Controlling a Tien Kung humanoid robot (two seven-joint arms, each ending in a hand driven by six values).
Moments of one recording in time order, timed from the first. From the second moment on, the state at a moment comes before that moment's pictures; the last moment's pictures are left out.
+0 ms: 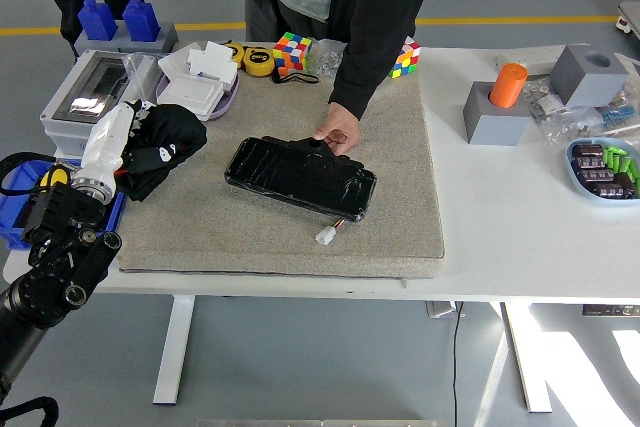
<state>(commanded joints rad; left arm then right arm) -0.46 0.12 -1.29 -0.76 1.87 0.33 -0.14 -0.07 -0.13 1.46 0.29 -1.22 -0.04 0.23</state>
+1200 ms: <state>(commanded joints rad) -0.30 0.09 -1.46 -0.99 1.43 0.33 -0.41 -0.07 -0.13 1.47 0.27 -1.23 -0.03 0.22</state>
